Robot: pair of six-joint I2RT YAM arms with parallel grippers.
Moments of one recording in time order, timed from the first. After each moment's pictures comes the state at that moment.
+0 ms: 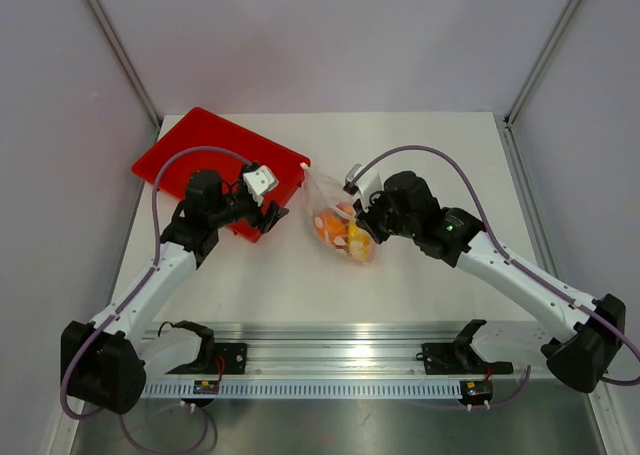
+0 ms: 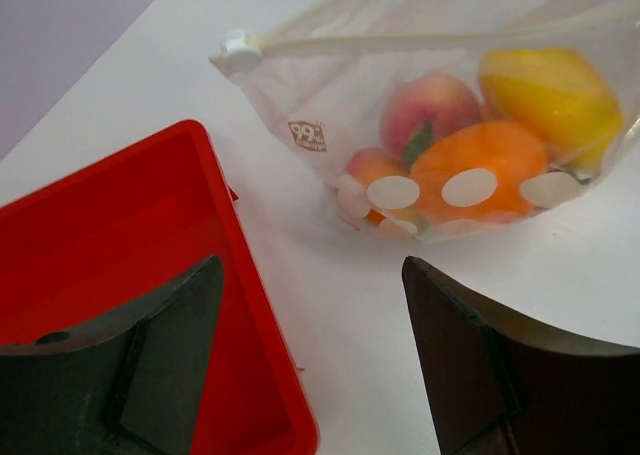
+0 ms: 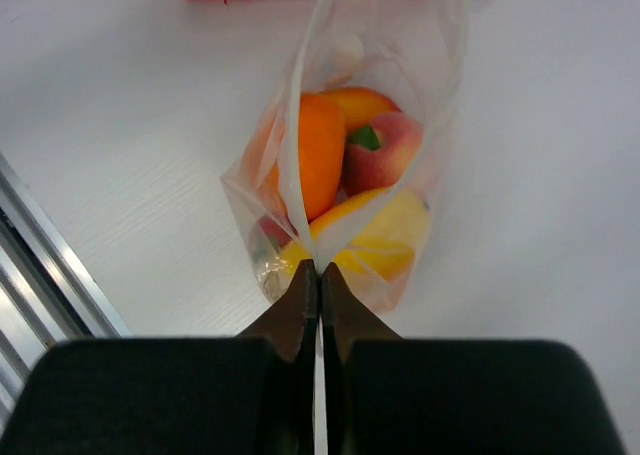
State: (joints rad) left arm -0.30 1.07 0.78 -0.07 0.56 0.36; right arm 0.77 1.20 1.09 -0.50 -0.07 -0.15
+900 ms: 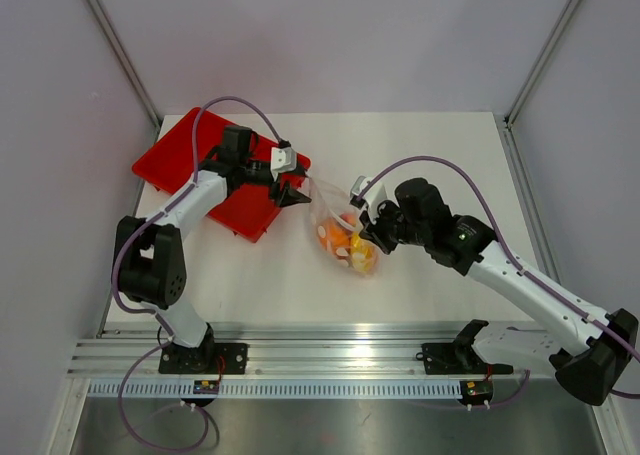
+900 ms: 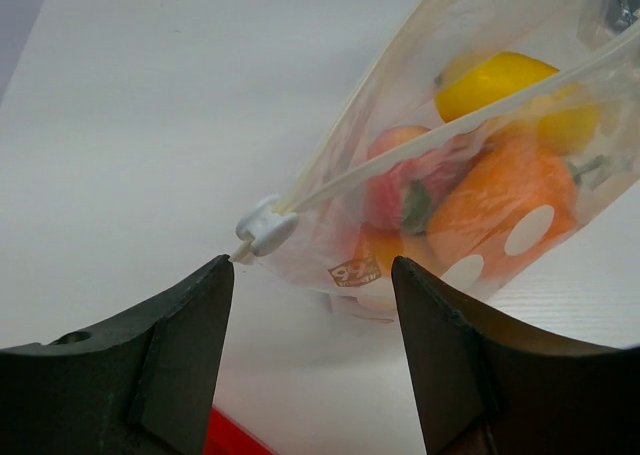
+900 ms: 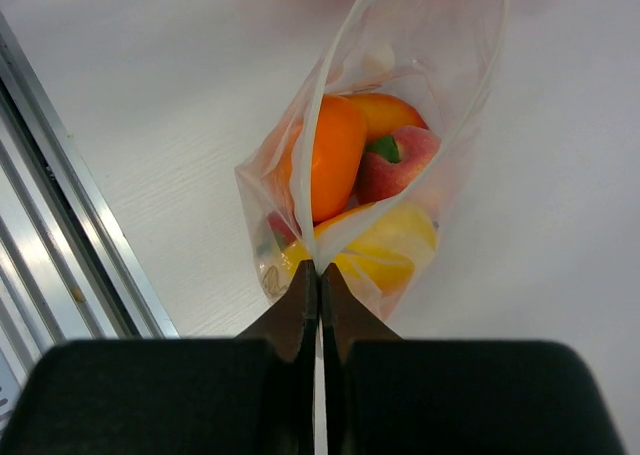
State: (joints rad) left arm -0.26 1.67 1.25 -0.28 1.17 0.83; right arm 0.75 1.10 1.04 -0.53 -0.20 -0.23
